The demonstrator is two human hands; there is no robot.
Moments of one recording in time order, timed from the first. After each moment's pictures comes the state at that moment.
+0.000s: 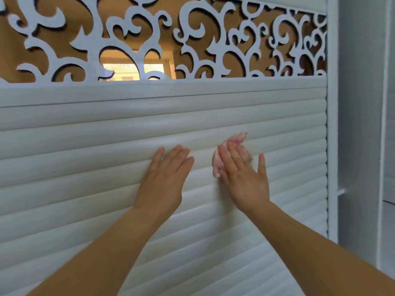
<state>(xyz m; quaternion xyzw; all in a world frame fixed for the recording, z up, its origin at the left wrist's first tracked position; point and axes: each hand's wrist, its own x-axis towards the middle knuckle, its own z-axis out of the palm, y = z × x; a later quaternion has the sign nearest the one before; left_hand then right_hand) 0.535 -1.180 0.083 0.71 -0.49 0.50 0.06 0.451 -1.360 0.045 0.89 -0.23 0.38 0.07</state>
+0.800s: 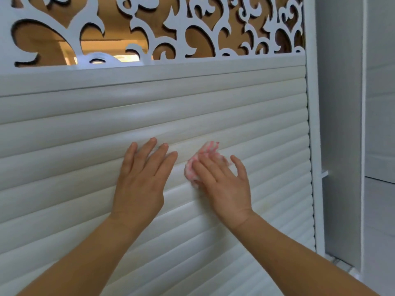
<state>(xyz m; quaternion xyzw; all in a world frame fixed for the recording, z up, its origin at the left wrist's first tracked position) 0.550 -1.218 0.067 0.65 -0.47 0.59 0.06 0.456 -1.371 0.010 0.81 -0.15 0.56 0.12</state>
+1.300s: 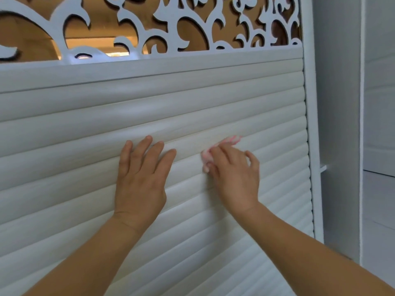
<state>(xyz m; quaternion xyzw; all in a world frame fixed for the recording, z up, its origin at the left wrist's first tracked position) 0.547 -1.231 0.062 0.64 -0.45 0.61 0.11 0.452 -1.386 0.021 0.78 -0.27 0.56 0.01</state>
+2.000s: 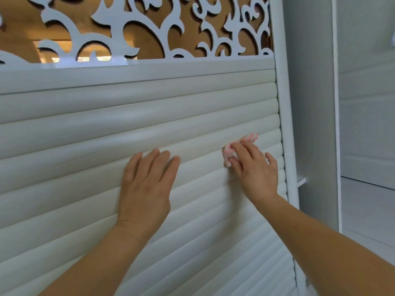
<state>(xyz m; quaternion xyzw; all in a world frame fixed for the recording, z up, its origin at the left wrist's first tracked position) 0.516 -1.321 0.057 0.66 -0.47 0.58 0.09 0.408 -1.532 0.014 0.79 -0.29 0.53 -0.05</state>
